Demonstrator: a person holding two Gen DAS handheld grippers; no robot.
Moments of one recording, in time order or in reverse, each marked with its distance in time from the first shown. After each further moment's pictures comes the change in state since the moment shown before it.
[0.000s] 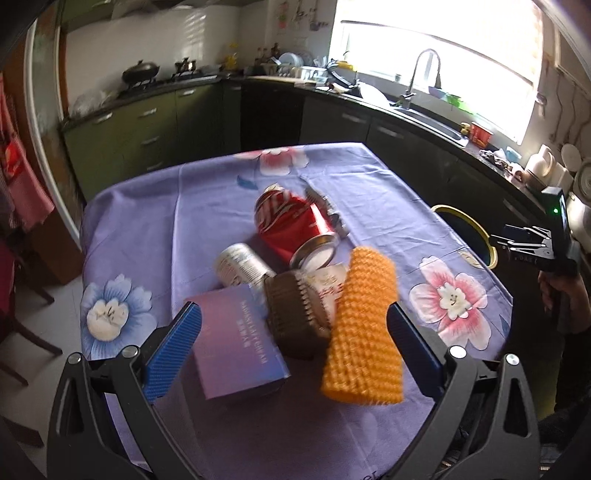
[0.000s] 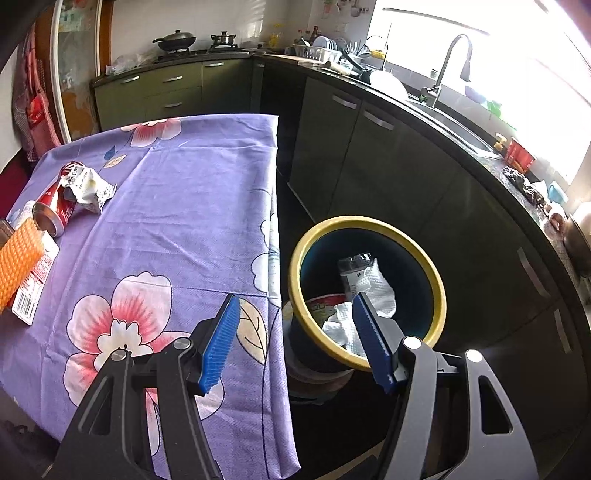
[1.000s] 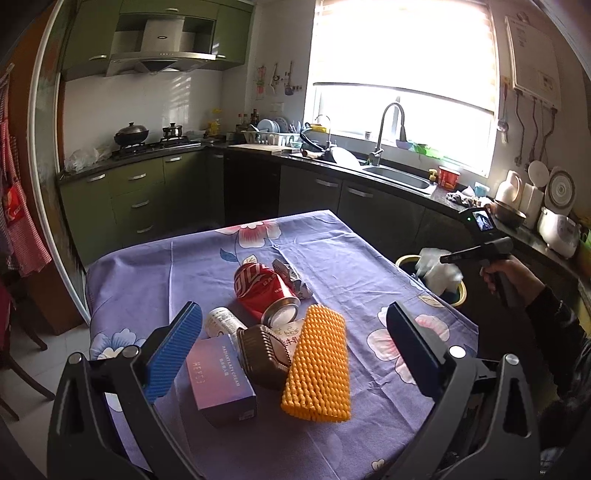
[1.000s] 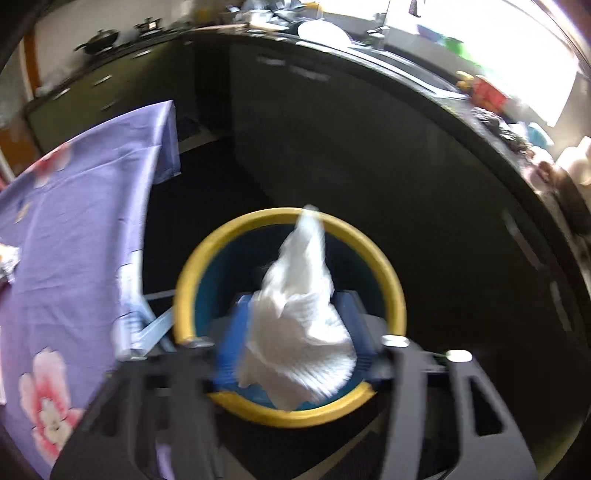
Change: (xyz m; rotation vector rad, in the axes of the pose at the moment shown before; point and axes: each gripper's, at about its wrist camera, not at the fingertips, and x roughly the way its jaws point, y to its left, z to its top) left arm -0.070 -0.033 0.001 0.081 -0.274 -0.070; right arm 0.088 -0.113 0.046 0.196 0.144 -0.116
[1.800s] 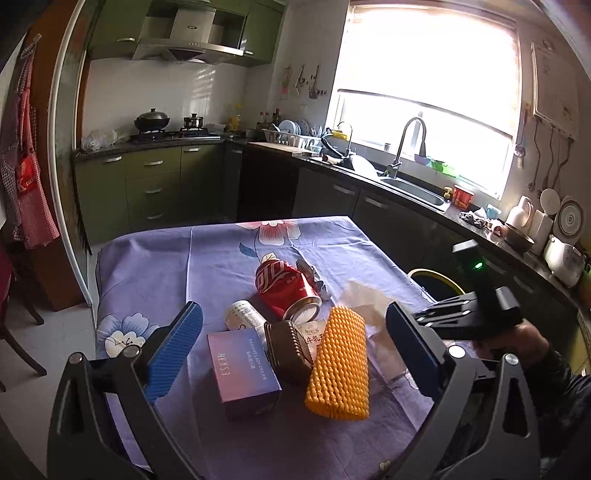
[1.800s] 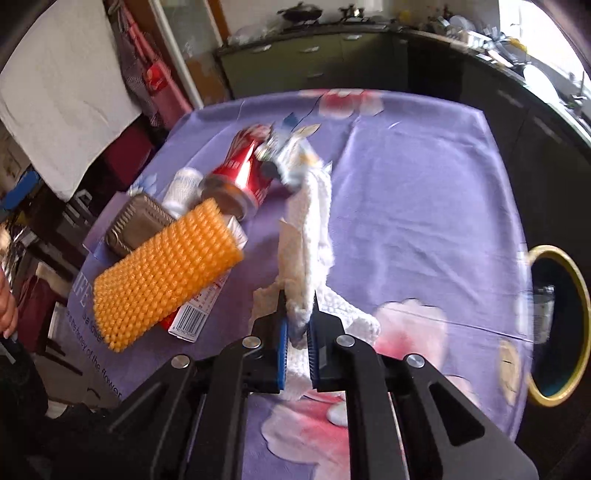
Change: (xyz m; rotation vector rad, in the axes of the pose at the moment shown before) left arm -0.010 0.037 -0.005 -0.109 -0.017 0.024; right arm -0.111 0.229 -0.081 -0.376 -0.003 0.621
